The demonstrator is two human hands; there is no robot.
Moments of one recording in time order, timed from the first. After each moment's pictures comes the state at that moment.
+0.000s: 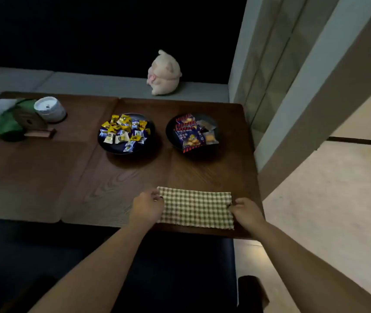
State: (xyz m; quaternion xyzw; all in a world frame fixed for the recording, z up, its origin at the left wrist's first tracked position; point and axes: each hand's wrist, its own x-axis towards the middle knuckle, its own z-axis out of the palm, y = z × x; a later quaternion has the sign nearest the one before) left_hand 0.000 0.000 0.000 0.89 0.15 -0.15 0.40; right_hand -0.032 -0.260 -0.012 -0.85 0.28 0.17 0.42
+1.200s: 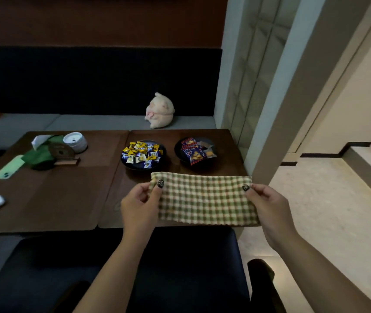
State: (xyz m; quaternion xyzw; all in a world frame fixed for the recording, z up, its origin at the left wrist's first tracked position) left_hand -0.130 0.067 0.167 0.74 0.07 0.09 0.67; right_hand -0.180 -0.169 0.169 -0.69 0.25 -0.15 0.67
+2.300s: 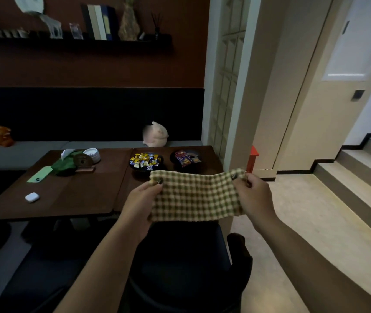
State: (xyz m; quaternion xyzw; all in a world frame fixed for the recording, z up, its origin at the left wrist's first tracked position) left_hand -0.344 0.109 0.276 0.62 0.07 -0.13 0.77; right_hand -0.387 -0.112 0.271 -0.80 0.18 -0.22 0.53
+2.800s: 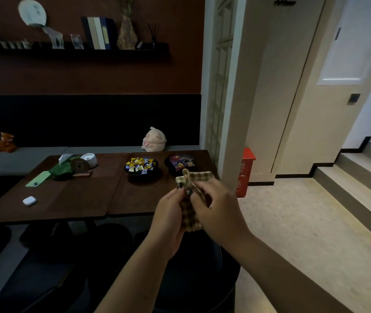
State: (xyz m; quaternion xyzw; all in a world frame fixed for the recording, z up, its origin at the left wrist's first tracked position) left_hand -0.412 0.025 0.293 0.59 0.00 -0.15 0.80; right_hand -0.430 -0.084 0.283 -0.86 -0.08 -0.30 0.40
